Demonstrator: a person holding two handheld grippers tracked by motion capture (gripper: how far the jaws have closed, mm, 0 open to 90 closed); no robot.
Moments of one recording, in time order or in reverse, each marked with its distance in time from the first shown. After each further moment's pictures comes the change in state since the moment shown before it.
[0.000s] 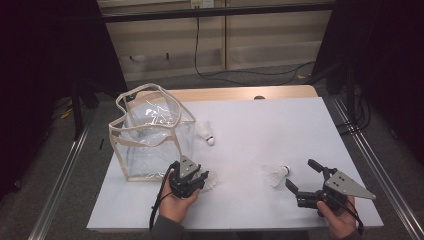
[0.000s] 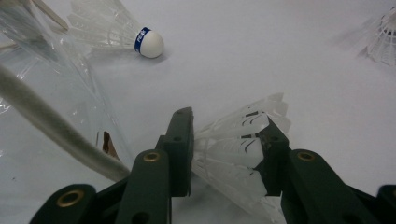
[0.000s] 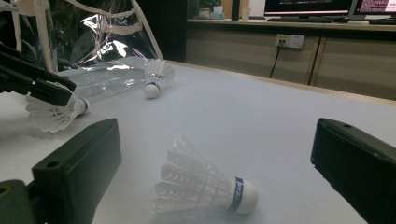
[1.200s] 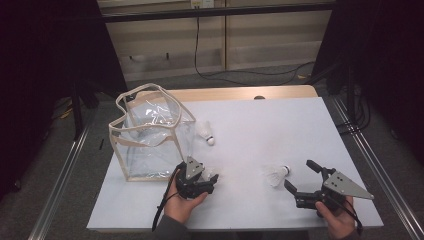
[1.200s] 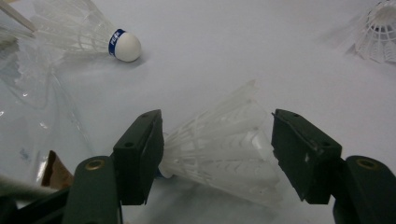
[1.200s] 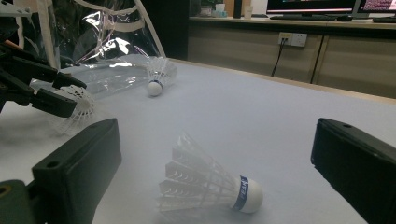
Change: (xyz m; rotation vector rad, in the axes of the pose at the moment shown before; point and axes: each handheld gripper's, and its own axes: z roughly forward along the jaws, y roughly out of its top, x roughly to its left) left arm -0.008 -0.002 0.014 -0.010 -0.035 0.026; right arm 0.002 -0.001 0.002 0.008 0.007 -0.006
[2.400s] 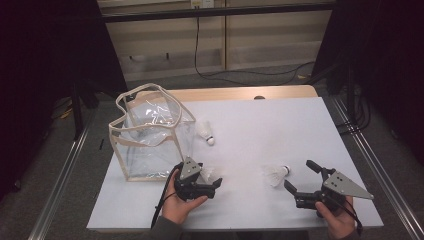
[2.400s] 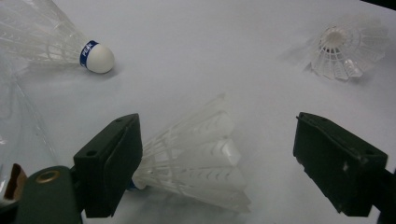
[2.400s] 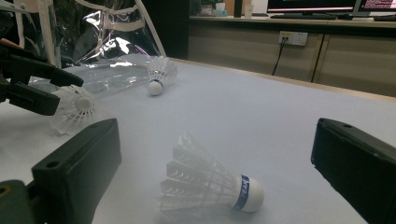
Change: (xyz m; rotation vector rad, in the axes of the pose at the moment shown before) left arm 0.003 -0.002 -0.003 -0.066 -0.126 -0.034; right arm 0.000 0.000 0.000 0.002 0.002 0.005
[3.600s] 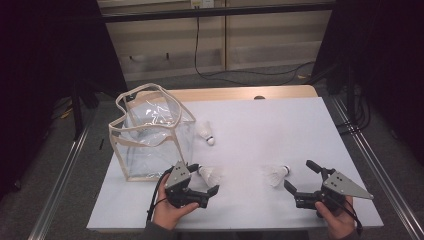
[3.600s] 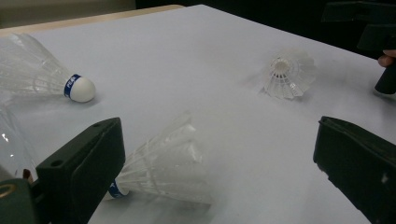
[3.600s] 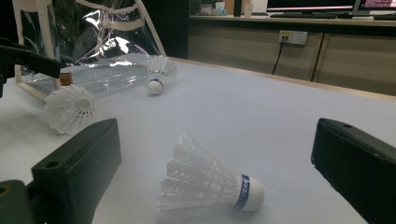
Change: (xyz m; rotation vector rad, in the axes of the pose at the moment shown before) left arm 0.001 -0.006 -0.026 -0.138 -0.119 0.020; right arm 0.000 0.000 0.000 0.005 -0.002 0.003
